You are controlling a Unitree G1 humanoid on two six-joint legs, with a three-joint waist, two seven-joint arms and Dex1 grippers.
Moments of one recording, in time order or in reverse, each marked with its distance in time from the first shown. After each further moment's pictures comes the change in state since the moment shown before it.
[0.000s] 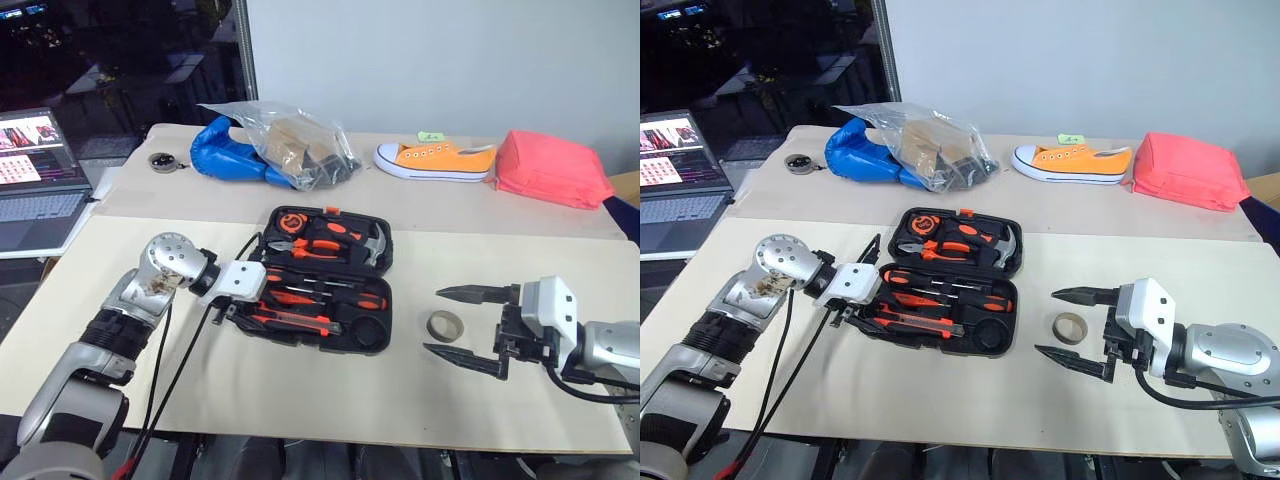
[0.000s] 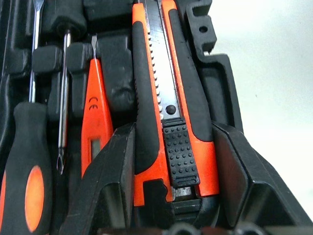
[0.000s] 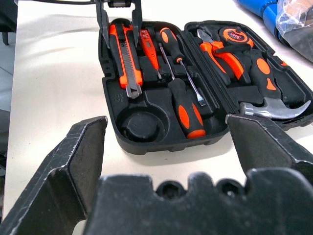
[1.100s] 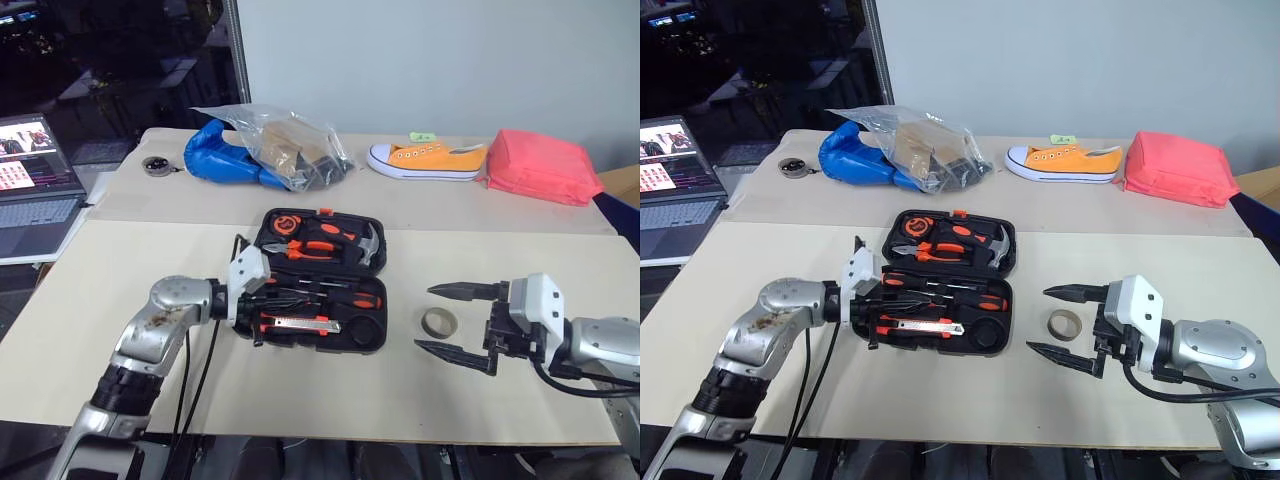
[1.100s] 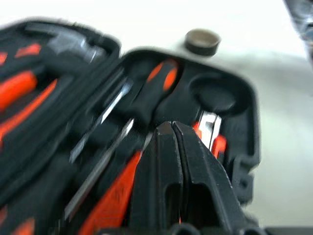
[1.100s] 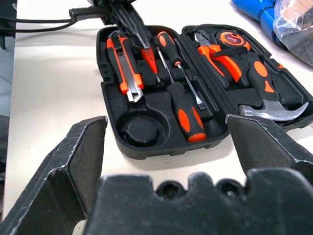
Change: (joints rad) left arm 0.368 -0.115 0.241 -0.392 -0.247 0.469 0.433; right arm -0.019 0.002 0.054 0.005 -0.003 0.000 -0.031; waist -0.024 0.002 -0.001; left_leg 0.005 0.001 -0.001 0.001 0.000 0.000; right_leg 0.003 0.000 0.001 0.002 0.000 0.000
